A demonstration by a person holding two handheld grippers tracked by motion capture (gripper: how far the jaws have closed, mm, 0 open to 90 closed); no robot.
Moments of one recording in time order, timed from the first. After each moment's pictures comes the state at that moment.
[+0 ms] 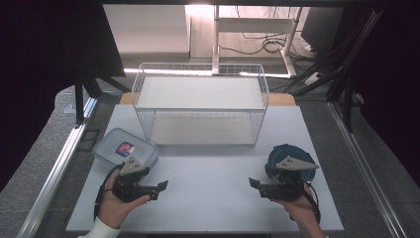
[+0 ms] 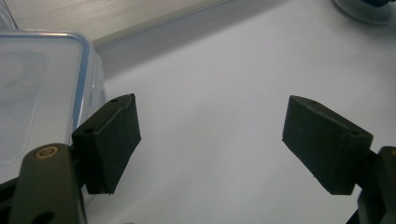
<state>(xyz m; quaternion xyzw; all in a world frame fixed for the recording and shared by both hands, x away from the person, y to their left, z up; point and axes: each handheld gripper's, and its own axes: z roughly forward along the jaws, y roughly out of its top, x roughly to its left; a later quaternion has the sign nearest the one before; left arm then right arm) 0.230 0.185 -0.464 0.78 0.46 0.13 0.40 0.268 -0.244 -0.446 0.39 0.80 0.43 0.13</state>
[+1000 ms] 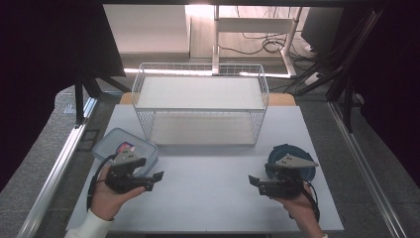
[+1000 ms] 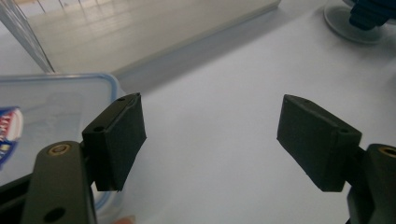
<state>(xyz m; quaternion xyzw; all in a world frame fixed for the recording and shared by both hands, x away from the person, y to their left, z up) 0.239 0.198 -0.429 0.78 0.45 0.15 0.41 0.271 -0.240 -0.441 0.40 0.80 0.43 0.14</state>
